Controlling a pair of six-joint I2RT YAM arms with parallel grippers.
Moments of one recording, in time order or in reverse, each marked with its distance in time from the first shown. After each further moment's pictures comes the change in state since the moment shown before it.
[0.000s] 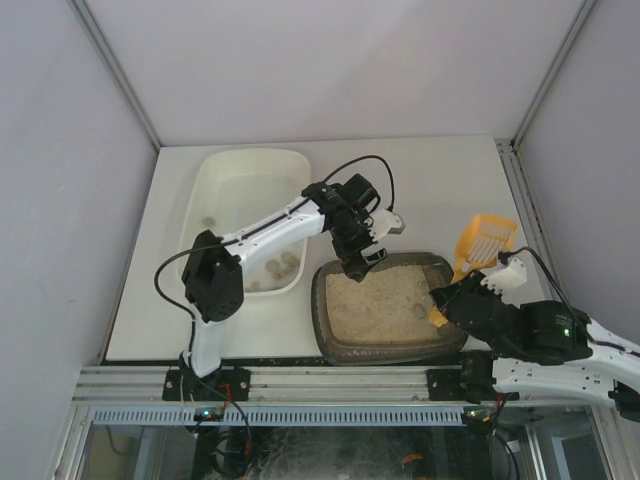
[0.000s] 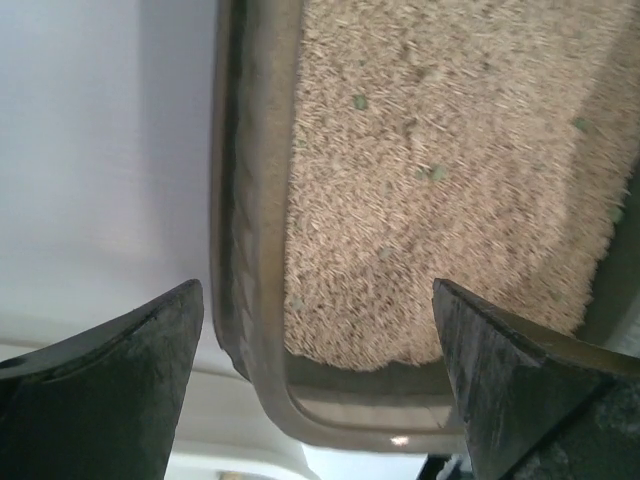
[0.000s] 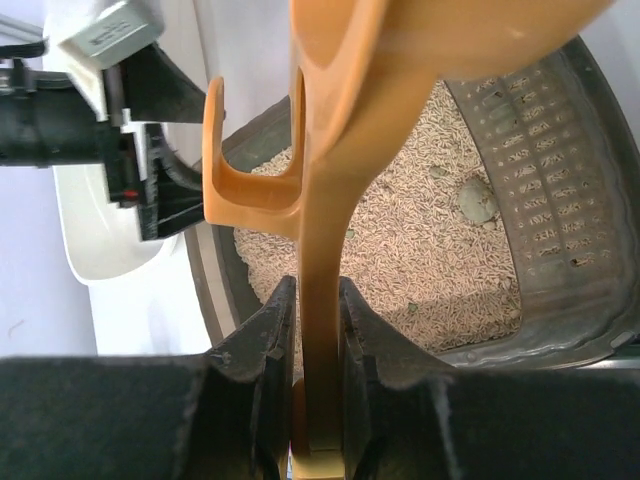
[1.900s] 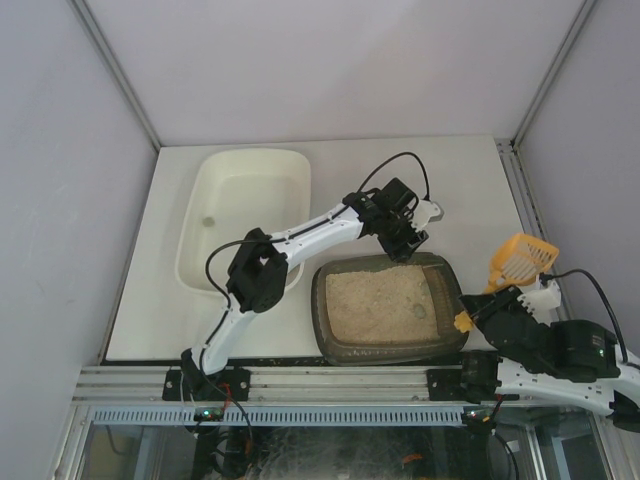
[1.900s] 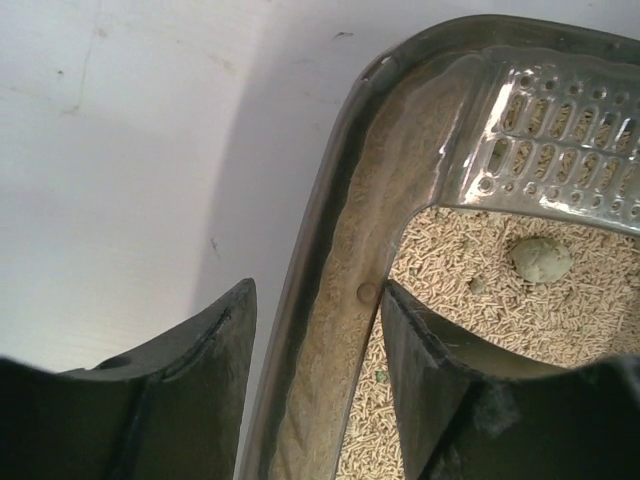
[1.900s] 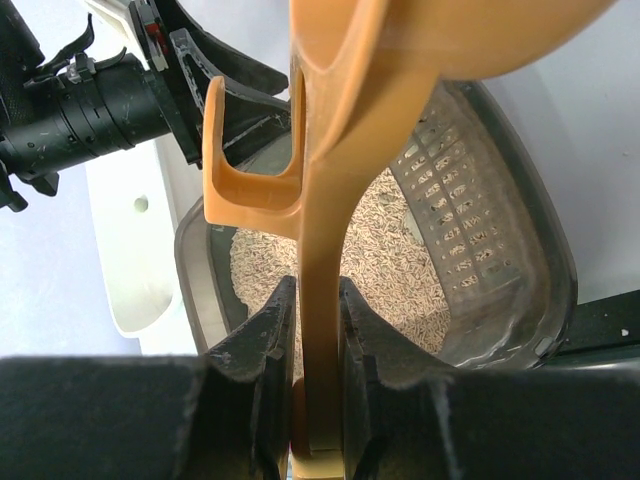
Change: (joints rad) left arm -0.080 0.332 0.277 0.321 -0.032 -0.208; right arm 0.003 -0.307 -0.119 -0.190 0.090 0.216
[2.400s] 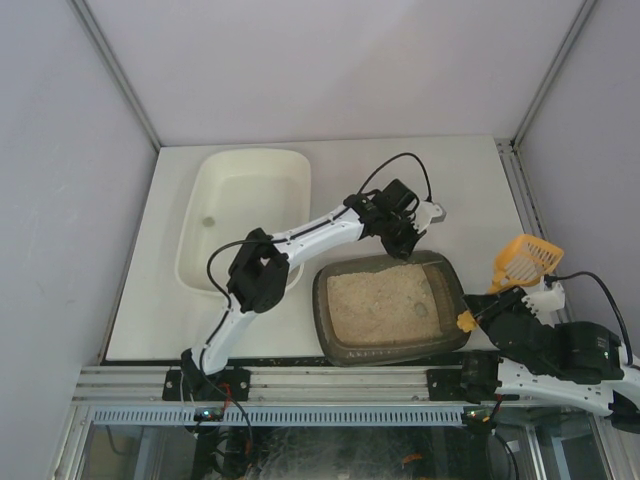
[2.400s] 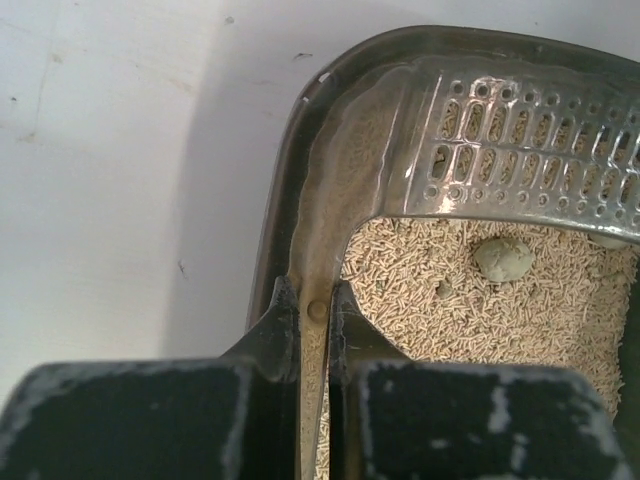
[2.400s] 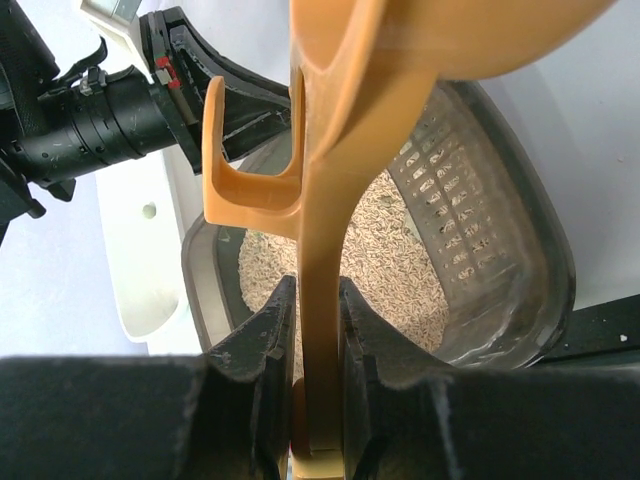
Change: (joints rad) left arm -0.001 0.012 -0.001 0.034 0.071 -0.026; right arm 0.000 -0.034 -0.001 -0.019 0.013 0.006
